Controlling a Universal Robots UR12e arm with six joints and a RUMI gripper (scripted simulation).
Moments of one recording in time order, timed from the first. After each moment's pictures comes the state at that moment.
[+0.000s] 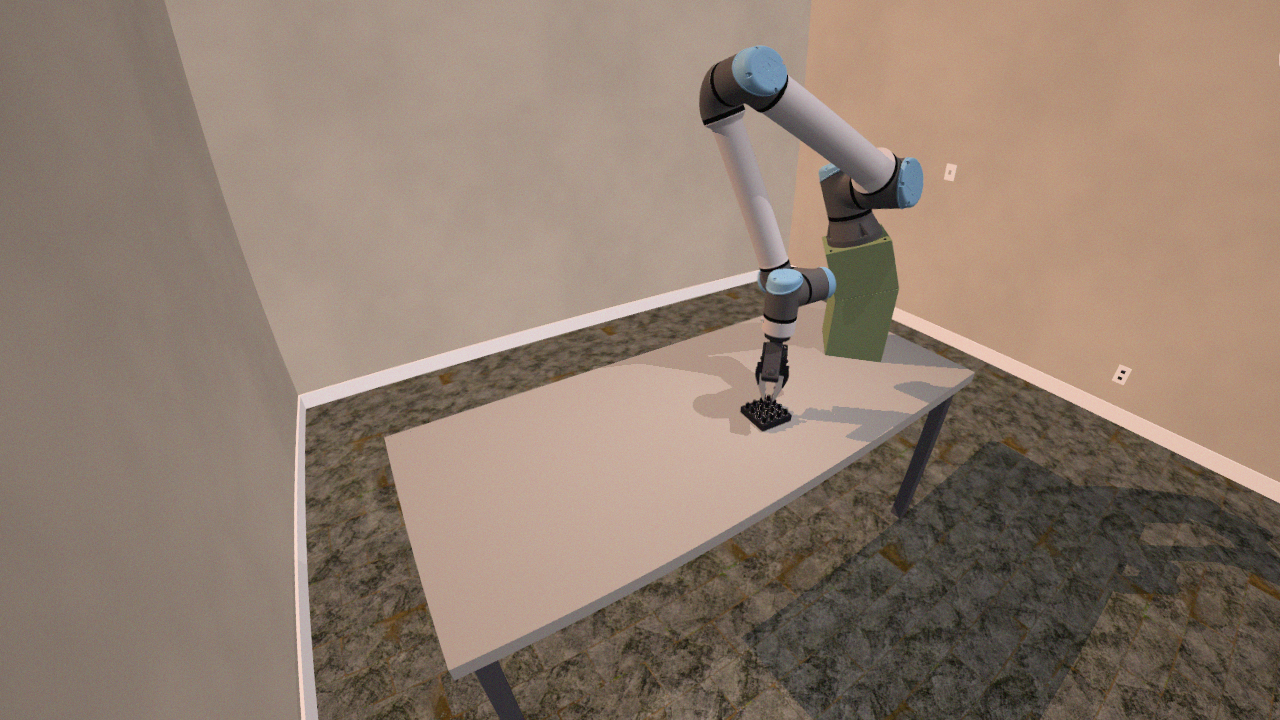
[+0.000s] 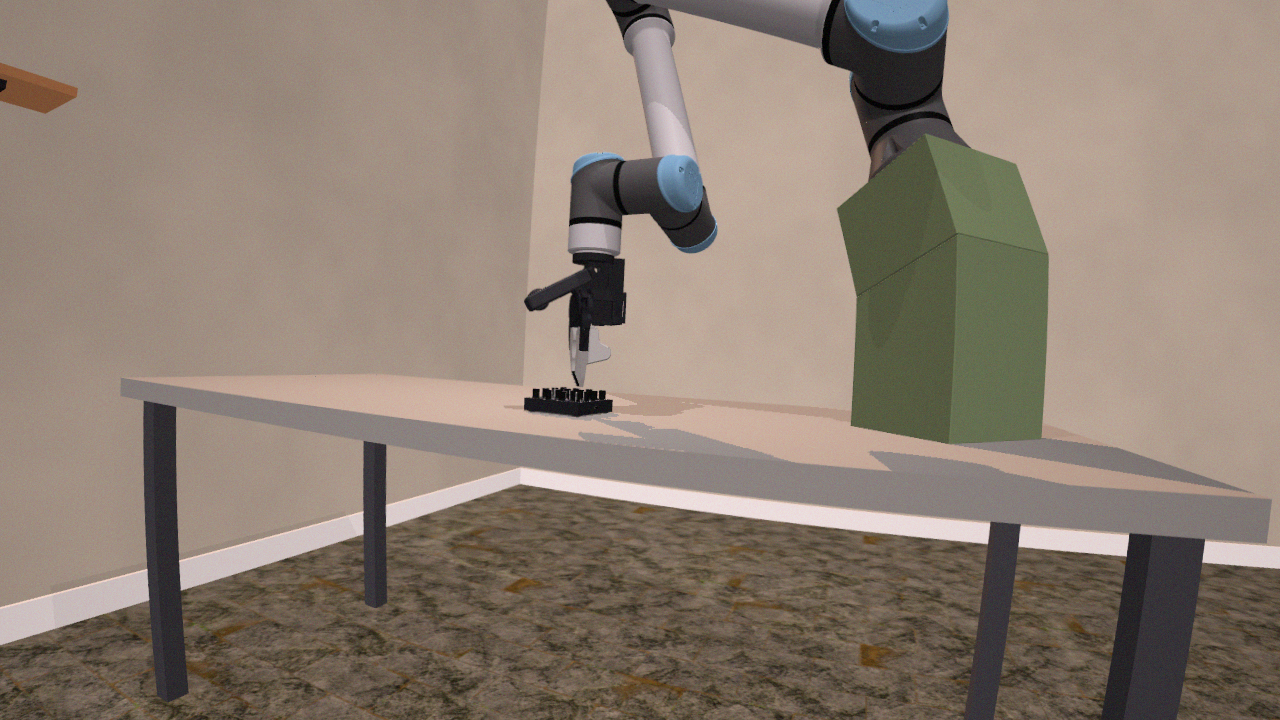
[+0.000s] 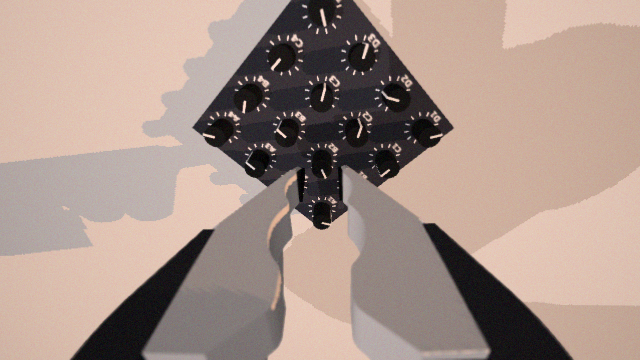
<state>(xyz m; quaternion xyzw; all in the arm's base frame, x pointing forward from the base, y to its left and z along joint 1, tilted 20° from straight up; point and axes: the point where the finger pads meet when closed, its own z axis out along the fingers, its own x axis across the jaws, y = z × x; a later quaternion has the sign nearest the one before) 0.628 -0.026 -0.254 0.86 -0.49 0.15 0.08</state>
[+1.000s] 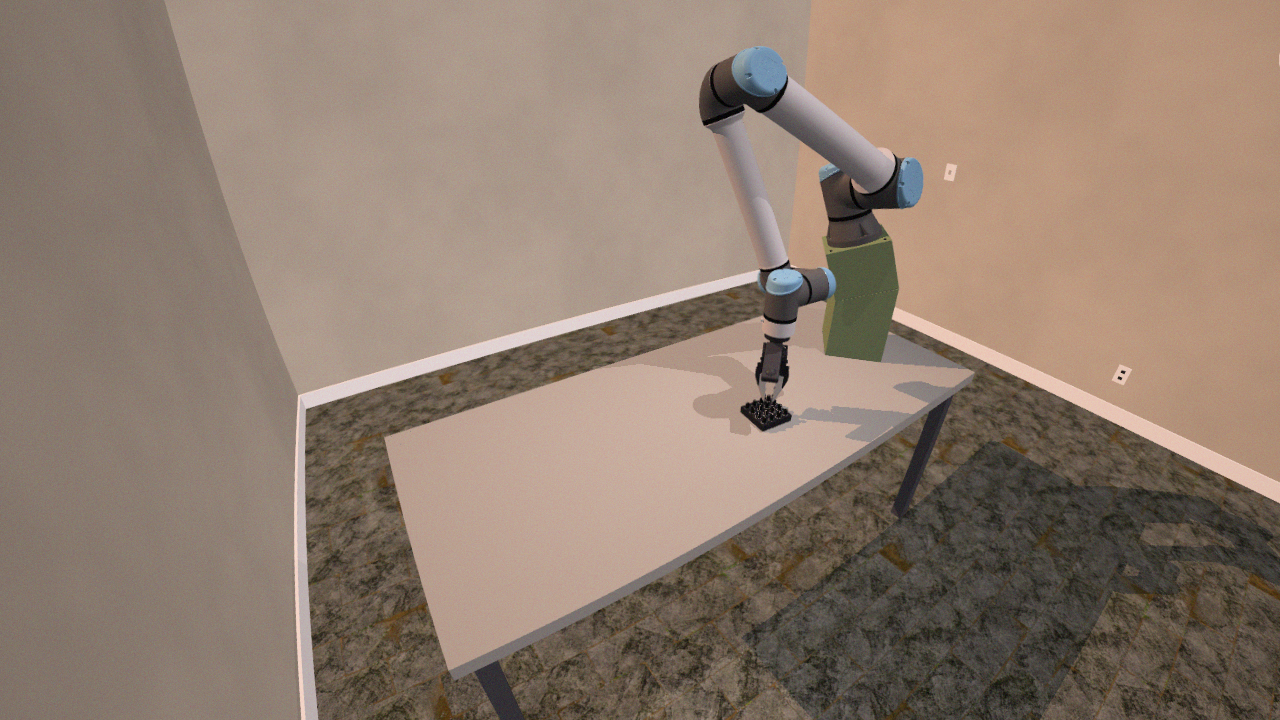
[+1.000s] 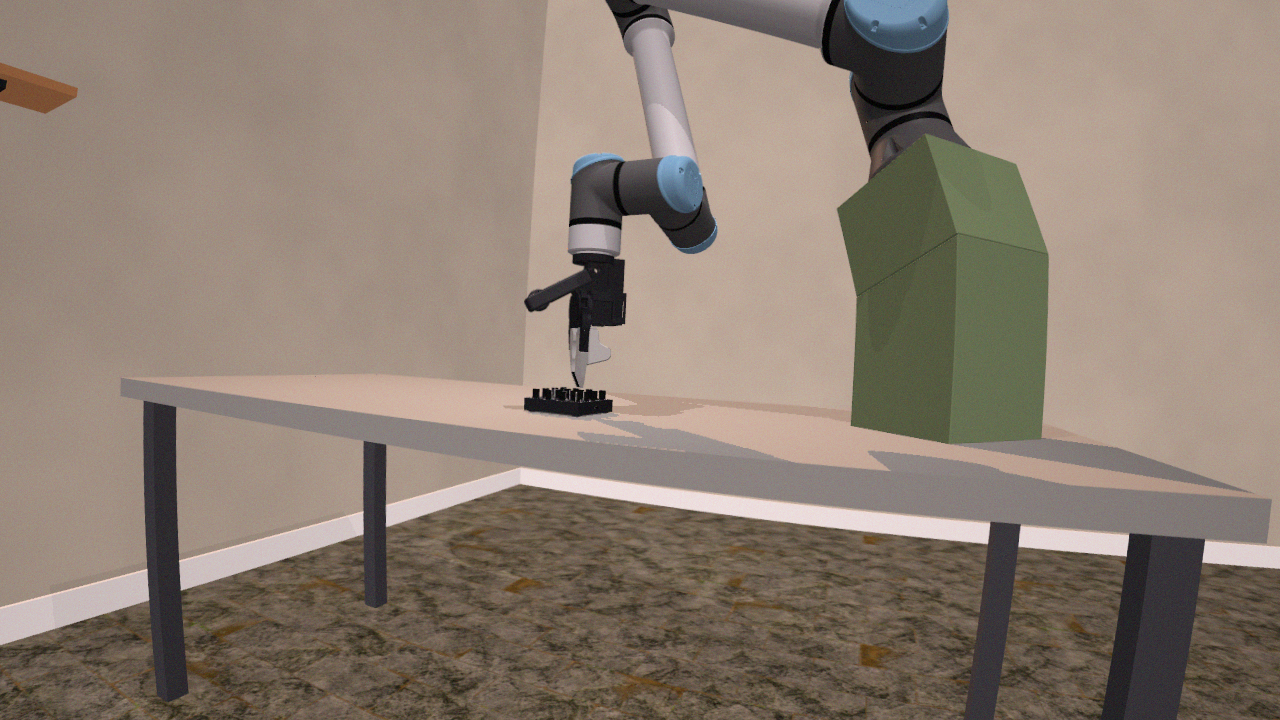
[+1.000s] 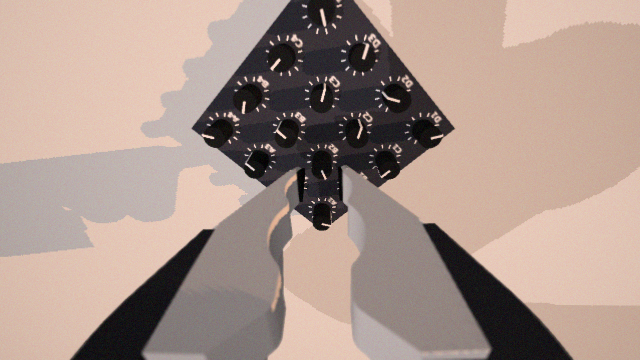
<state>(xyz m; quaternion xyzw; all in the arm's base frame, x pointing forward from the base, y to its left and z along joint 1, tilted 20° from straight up) 0.629 -0.026 -0.255 0.86 -0.49 0.15 0.08</state>
